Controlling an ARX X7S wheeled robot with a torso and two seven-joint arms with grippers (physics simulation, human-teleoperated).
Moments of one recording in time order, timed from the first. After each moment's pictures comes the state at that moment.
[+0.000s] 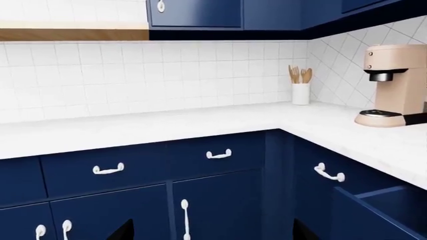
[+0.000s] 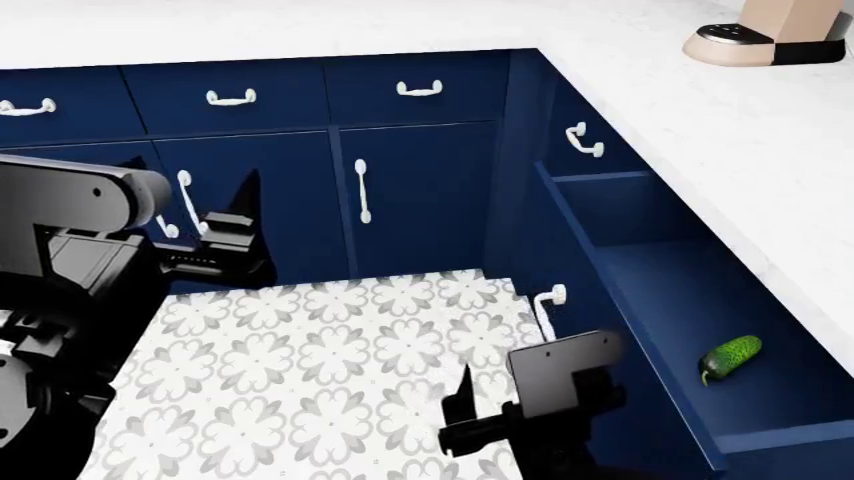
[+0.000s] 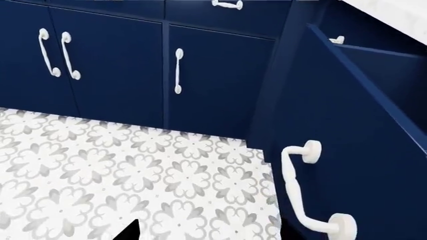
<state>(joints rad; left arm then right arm) -1.27 -1.22 1.31 0.67 -1.34 0.02 -0.86 0.62 0.65 -1.08 -0.39 1.04 0.40 0.97</state>
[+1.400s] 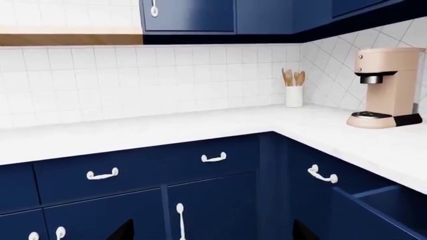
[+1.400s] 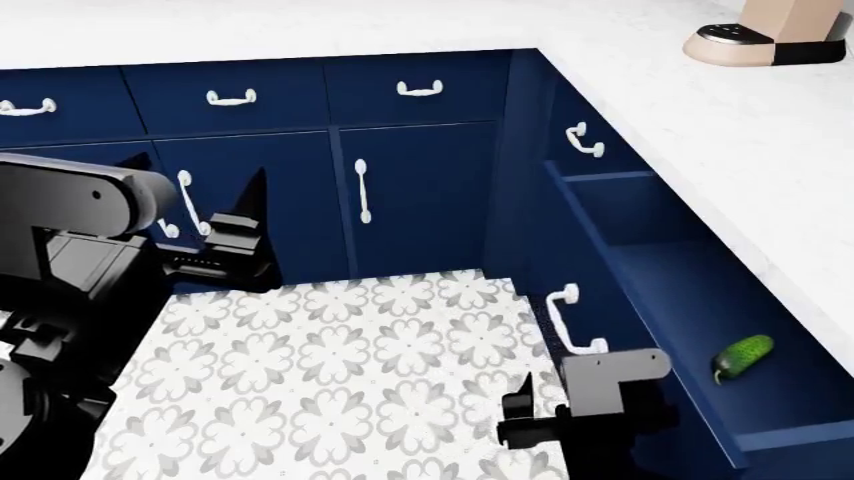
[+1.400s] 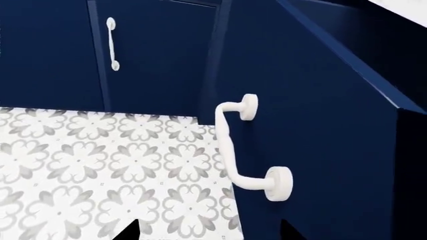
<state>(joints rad) -1.27 -1.22 1.29 0.70 -1.34 0.00 -0.86 0.53 0.70 -1.04 -0.18 0.99 0.27 0.93</state>
